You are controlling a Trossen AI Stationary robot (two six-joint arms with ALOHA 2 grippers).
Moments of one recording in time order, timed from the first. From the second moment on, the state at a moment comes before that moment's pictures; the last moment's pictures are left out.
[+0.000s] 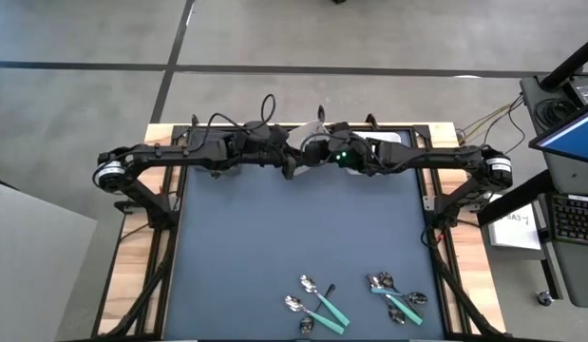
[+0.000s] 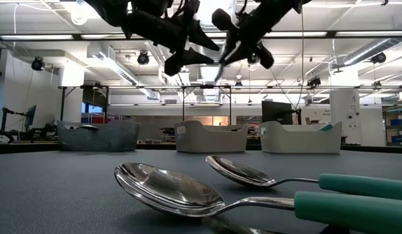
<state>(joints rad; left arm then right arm) 0.32 1.55 1.09 0.12 0.17 -0.49 -0.22 1.51 1.22 -0.25 0.45 0.82</state>
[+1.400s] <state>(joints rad) 0.32 1.55 1.09 0.11 0.19 -0.51 -0.50 1.56 1.16 -1.13 0.56 0.10</state>
